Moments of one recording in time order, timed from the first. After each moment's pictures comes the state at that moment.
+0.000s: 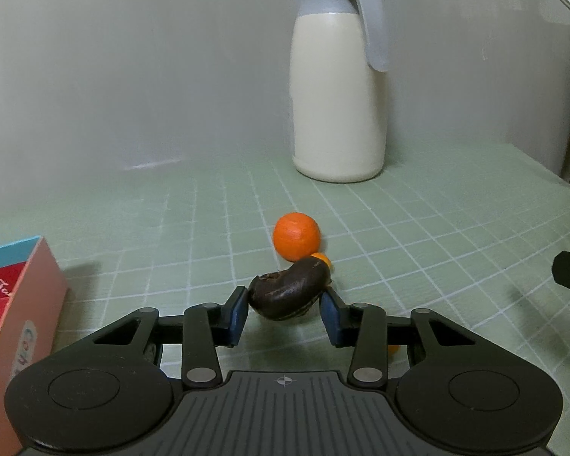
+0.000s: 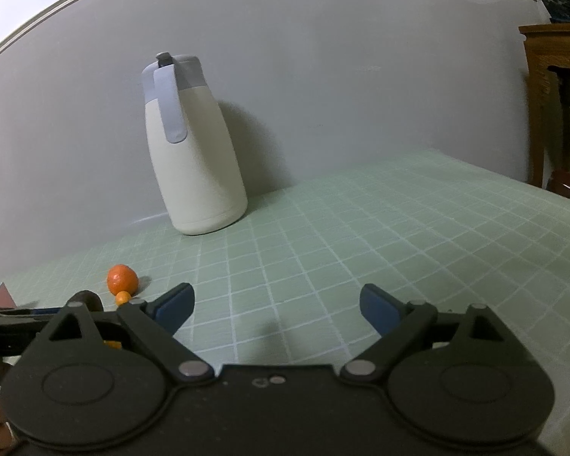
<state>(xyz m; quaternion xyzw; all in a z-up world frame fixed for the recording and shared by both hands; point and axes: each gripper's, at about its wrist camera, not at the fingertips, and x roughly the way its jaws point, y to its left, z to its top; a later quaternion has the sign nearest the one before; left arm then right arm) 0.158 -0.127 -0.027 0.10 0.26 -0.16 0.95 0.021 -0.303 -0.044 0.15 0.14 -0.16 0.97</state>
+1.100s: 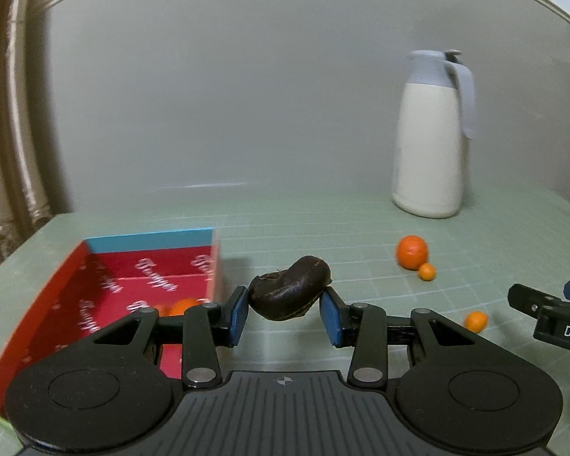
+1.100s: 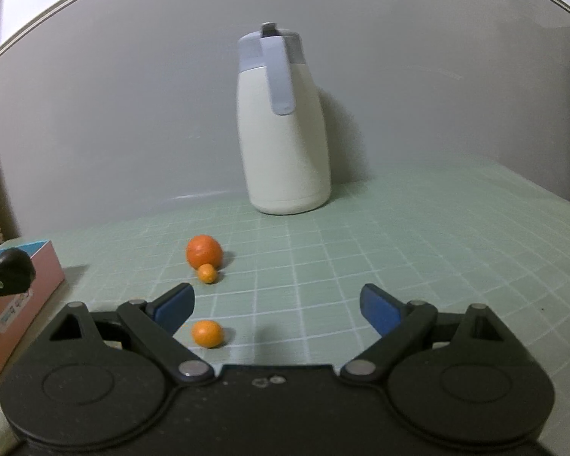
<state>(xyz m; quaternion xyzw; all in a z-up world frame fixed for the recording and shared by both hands) 0.105 -0.006 0.008 0.06 0.22 -0.06 0.97 0.050 -0.229 -0.042 0.09 0.16 -0.10 0.98</state>
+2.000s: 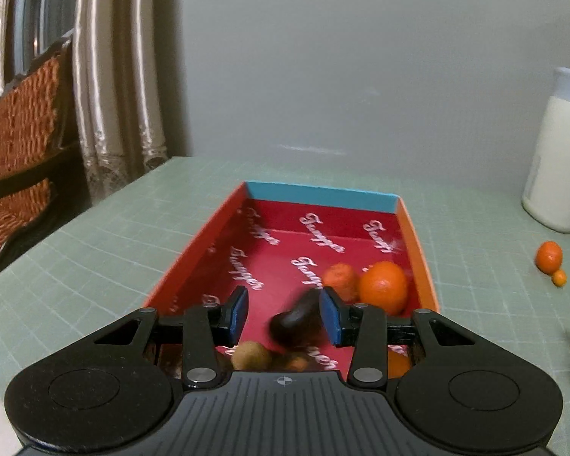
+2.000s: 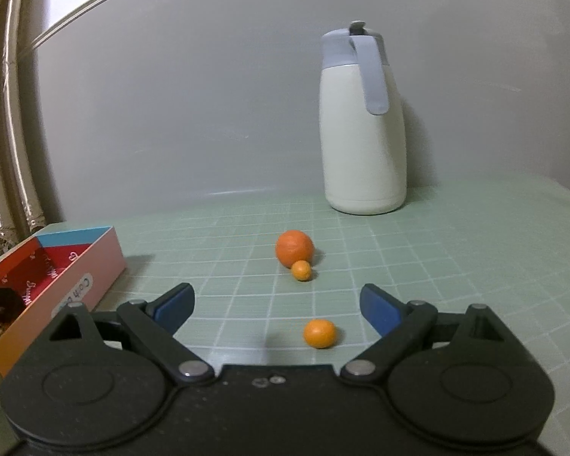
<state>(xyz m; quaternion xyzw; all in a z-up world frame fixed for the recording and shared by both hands) 0.115 0.096 -0.002 0.00 0.25 0.10 0.96 0.064 -0.169 -0.039 0.07 0.15 -0.03 0.98</state>
